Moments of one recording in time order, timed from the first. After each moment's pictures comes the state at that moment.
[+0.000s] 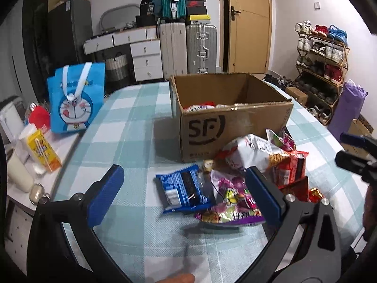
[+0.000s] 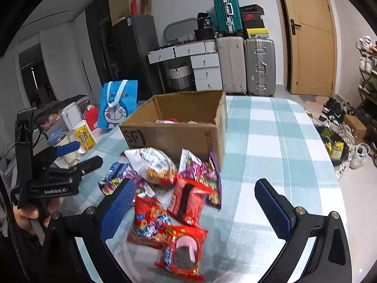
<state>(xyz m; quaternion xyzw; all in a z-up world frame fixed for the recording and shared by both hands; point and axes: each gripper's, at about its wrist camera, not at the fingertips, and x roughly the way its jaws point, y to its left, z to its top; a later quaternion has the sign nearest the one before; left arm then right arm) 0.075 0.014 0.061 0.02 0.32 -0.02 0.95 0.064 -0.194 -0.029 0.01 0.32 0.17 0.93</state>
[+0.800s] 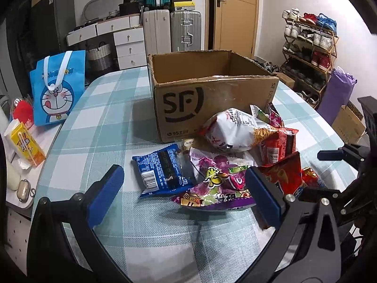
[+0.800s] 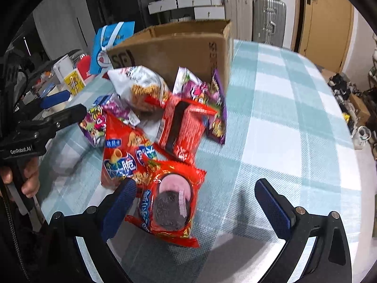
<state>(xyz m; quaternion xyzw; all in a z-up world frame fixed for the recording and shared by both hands) 0.080 -0.006 0.035 0.03 0.36 -0.07 0.93 0.072 -0.185 -0.103 -0.05 0.45 0.17 0.87</state>
